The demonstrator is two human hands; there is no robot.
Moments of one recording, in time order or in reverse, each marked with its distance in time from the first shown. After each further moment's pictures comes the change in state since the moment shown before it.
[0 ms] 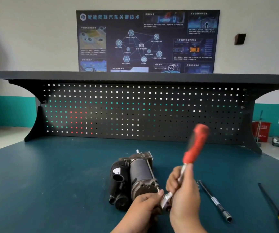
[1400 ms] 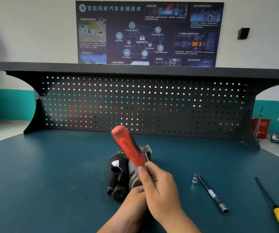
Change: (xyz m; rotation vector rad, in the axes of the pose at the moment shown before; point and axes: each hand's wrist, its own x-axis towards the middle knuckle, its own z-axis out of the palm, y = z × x) left_hand -0.012 0.008 0.006 0.093 0.066 0.060; right_hand -0.016 0.007 0.006 -0.891 -0.438 -0.528
